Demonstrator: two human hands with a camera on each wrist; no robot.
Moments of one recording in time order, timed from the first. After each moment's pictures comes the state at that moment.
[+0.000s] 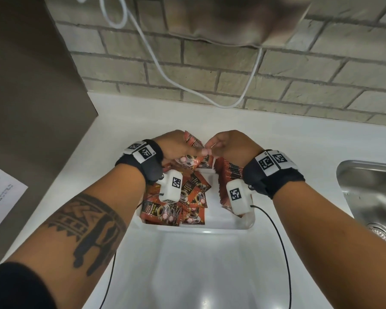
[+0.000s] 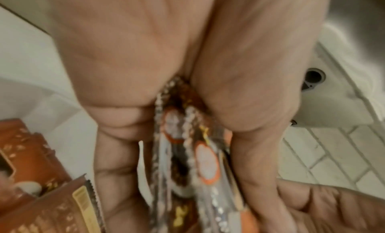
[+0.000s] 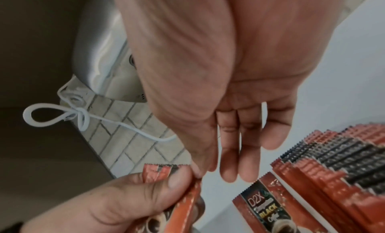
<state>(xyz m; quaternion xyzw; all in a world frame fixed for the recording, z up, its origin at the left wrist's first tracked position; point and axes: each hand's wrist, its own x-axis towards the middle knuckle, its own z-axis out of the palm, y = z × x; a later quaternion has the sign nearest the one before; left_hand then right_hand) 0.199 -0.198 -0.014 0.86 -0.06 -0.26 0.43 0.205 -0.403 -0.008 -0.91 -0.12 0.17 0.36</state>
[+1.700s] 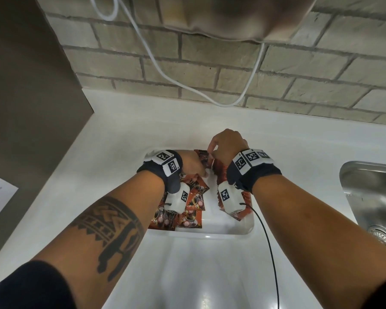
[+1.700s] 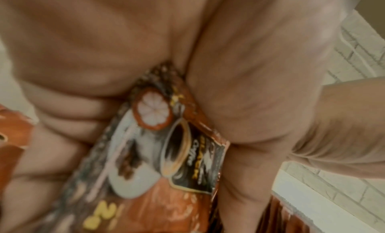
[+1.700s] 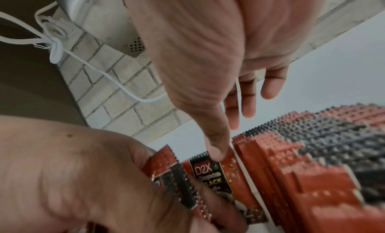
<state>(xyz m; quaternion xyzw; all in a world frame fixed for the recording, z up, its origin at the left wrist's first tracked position) 0.209 -0.247 -0.047 0.91 -0.05 -0.37 0.18 0.222 -0.382 -0.016 -0.98 -0.06 0.14 0.11</state>
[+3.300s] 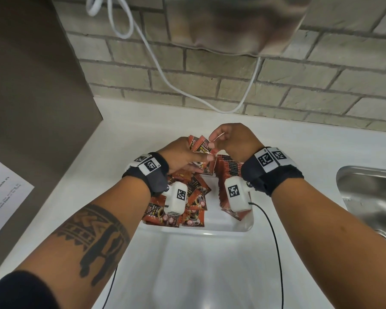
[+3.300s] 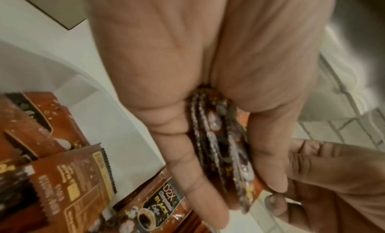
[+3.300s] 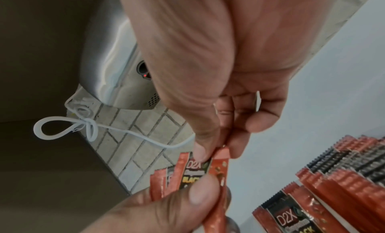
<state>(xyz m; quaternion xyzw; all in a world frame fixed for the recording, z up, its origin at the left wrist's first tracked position) 0.173 -0.219 -0.013 0.73 -0.02 -0.23 0.64 0.203 -0.401 0.018 -0.89 -0.10 0.11 0.44</state>
